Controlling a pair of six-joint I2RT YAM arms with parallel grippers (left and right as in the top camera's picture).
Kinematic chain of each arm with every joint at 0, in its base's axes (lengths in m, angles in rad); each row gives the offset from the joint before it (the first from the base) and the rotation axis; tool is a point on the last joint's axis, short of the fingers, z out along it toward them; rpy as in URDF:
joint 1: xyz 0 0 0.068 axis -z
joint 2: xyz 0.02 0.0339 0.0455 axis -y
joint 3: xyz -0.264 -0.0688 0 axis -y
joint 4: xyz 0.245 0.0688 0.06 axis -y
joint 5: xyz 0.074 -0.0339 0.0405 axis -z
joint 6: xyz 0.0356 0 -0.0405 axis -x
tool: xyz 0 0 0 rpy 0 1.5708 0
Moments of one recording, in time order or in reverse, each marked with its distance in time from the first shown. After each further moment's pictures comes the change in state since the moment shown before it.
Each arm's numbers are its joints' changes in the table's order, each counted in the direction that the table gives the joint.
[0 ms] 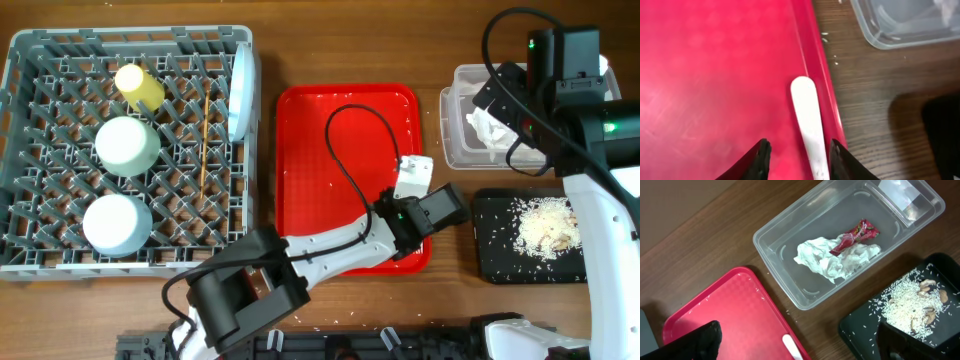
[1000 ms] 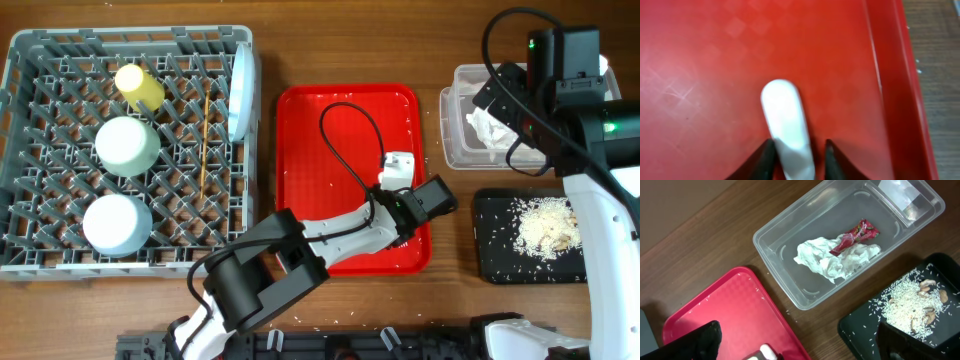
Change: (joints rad) left arm -0.051 -0.103 0.023 -0.050 -0.029 0.019; right arm 0.000 0.000 0.000 0.000 0.000 0.000
